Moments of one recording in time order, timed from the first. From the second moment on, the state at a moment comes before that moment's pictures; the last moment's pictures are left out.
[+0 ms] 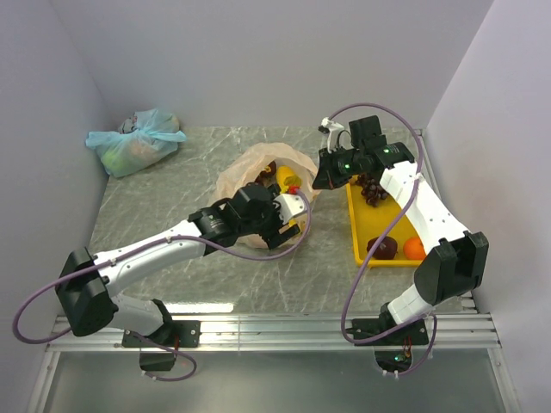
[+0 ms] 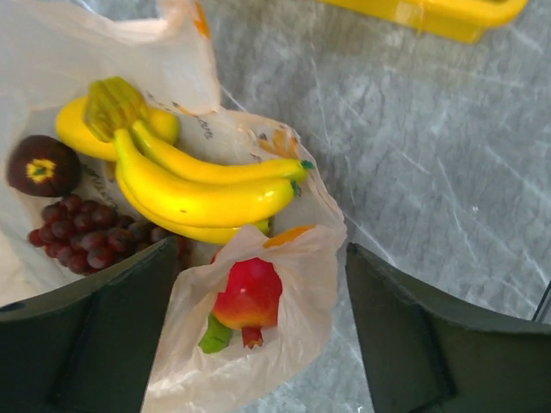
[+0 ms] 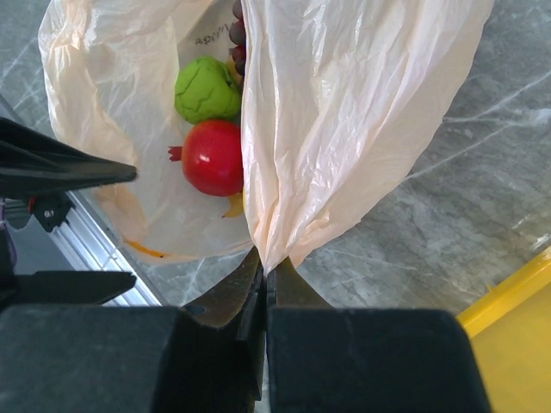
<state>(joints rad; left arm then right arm) -0.93 1.35 1.08 -0.27 0.02 0.29 0.31 1.55 1.50 -0.82 -0.55 -0.06</state>
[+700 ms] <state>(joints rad) -0.47 1.08 1.20 -0.33 0.37 0.06 0.22 1.53 1.71 -0.97 -0.54 -0.05</state>
